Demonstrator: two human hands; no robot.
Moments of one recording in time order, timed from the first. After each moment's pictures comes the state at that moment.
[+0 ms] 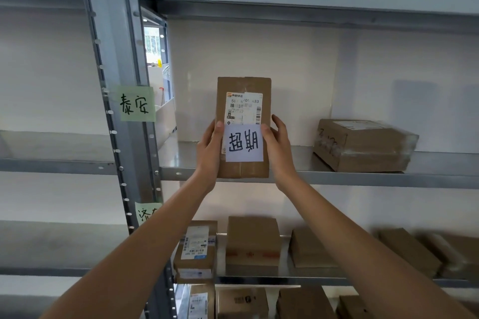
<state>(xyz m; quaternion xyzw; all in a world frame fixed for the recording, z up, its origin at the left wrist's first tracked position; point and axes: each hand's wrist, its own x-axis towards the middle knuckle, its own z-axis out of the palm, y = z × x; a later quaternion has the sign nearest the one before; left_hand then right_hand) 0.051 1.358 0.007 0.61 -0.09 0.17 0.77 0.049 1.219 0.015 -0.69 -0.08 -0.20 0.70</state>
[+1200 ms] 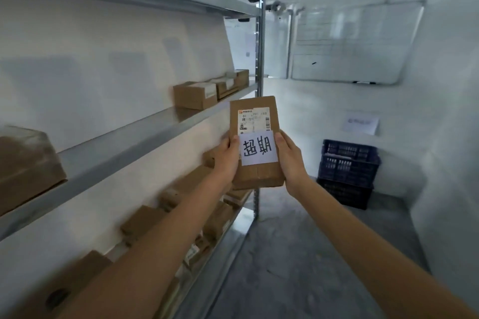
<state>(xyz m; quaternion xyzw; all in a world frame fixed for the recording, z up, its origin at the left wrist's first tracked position) -0.131 0.751 -0.031 0.62 -0.39 -0.30 0.61 -0.256 0.701 -0.037 -0.58 0.40 -0.48 0.53</state>
